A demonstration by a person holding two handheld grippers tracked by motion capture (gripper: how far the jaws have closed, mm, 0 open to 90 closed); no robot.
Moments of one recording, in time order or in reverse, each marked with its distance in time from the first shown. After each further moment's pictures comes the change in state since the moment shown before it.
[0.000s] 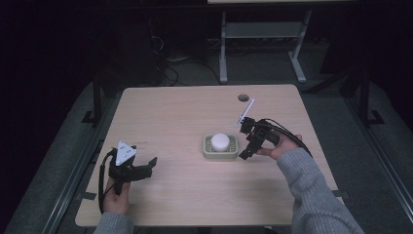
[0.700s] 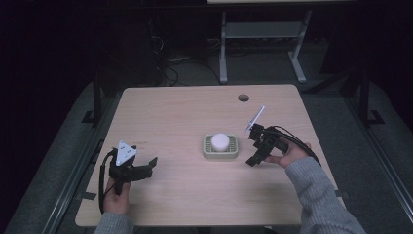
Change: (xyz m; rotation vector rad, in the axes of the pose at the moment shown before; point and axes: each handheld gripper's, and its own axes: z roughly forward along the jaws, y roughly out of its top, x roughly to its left) left arm 0.000 0.000 0.000 0.000 -0.001 0.006; right arm 0.005 -0.031 0.002 -0.014 0.017 0.039
